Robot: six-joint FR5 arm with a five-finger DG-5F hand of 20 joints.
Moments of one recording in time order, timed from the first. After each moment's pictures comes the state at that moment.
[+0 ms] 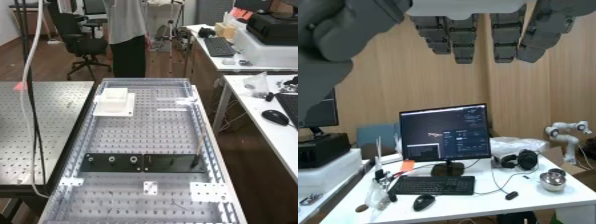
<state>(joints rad) 1.57 -1.56 -1.59 -3.14 -1.56 -0.69</state>
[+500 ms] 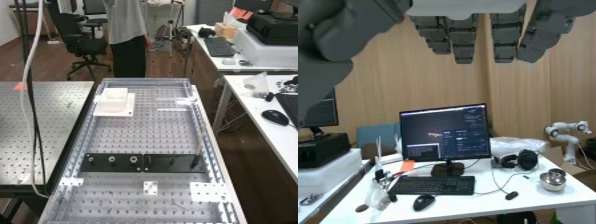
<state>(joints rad) 1.57 -1.56 -1.59 -3.14 -1.56 -0.69</state>
